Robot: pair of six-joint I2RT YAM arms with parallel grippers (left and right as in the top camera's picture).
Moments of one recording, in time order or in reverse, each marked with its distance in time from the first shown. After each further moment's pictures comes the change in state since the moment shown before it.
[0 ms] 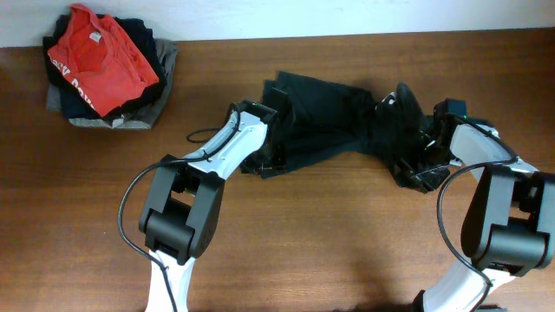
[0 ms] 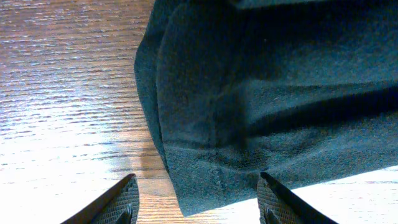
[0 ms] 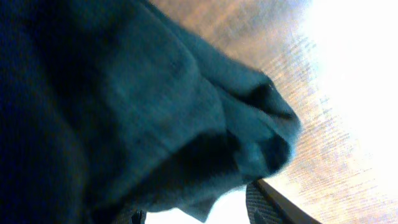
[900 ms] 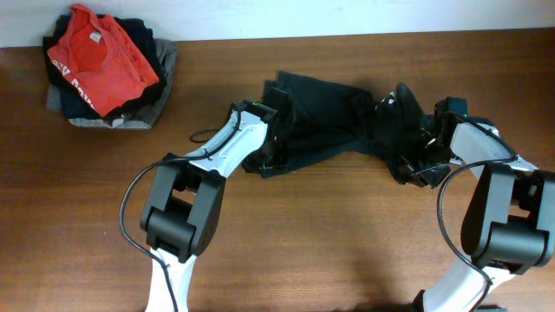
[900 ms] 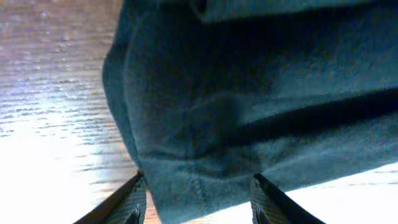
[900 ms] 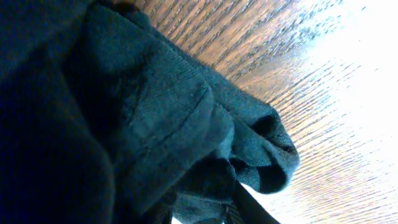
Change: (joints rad) left arm 0.006 0.018 0.008 0.023 0.054 0.000; right arm 0.000 0.012 0.013 0.012 0.007 0.000
